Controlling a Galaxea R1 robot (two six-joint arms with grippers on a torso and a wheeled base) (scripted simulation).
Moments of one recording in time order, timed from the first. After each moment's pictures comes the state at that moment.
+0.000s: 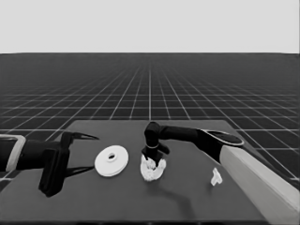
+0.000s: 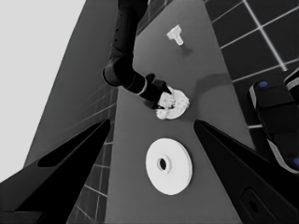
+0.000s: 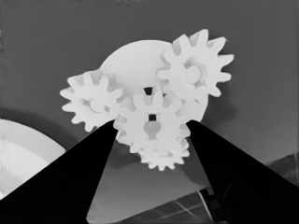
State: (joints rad) left arm -0.34 1.75 -0.42 0.31 0.68 0.35; right arm -0.10 3.07 -1.81 -0.27 -1.49 1.91
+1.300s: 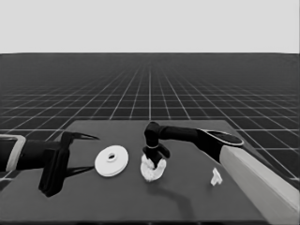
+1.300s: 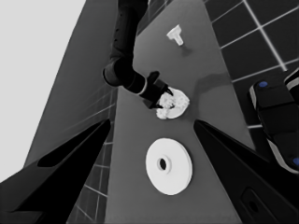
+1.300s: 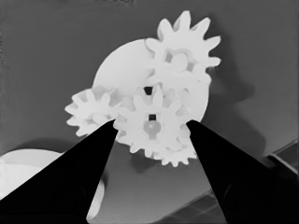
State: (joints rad) left arm -0.34 1.75 -0.42 0.31 0.68 0.35; right arm -0.10 3.07 -1.81 -0.27 -1.49 2.19
